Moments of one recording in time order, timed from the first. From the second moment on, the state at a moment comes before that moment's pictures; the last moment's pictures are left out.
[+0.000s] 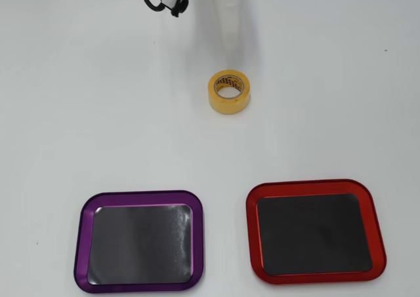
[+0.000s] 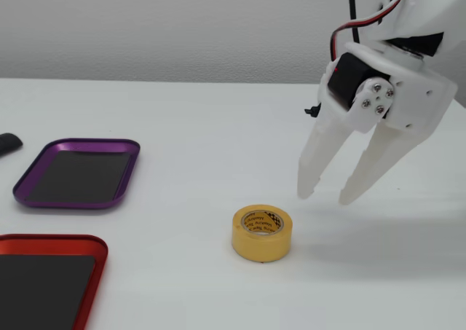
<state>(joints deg) -2.5 130.3 134.5 57.0 -13.4</state>
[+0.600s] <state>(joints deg) -2.6 114.3 133.3 45.0 -13.7</state>
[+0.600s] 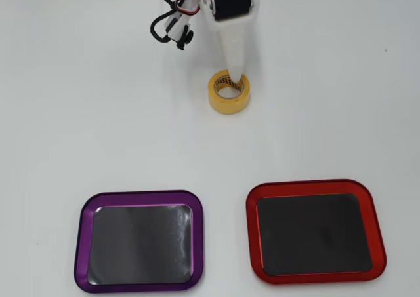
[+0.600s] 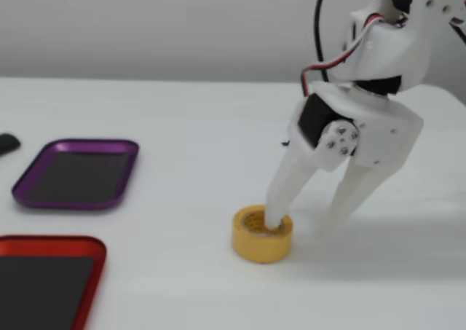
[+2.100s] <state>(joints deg) -2.6 156.4 137.9 49.2 -15.8</state>
